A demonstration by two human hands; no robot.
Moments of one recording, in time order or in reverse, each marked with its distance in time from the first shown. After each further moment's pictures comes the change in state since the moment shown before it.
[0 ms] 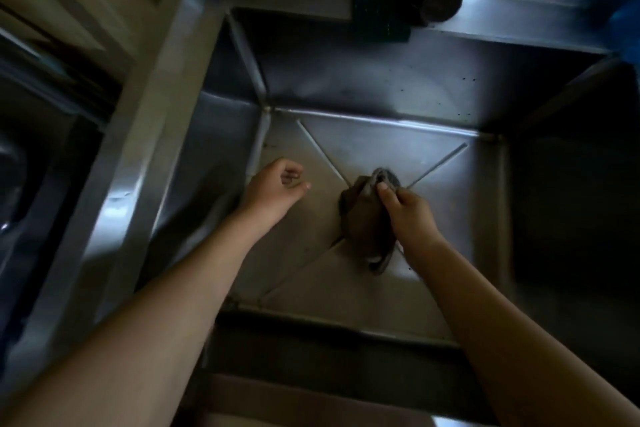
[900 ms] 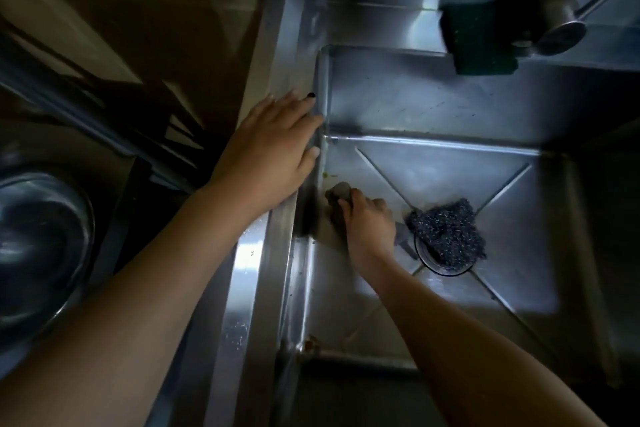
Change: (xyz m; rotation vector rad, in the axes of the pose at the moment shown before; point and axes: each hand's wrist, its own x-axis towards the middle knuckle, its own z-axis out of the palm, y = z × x) left_hand 0.038 0.018 -0.168 0.913 0.091 0.735; right_hand 0.040 -0.009 0.185 -1.016 0.171 -0.296
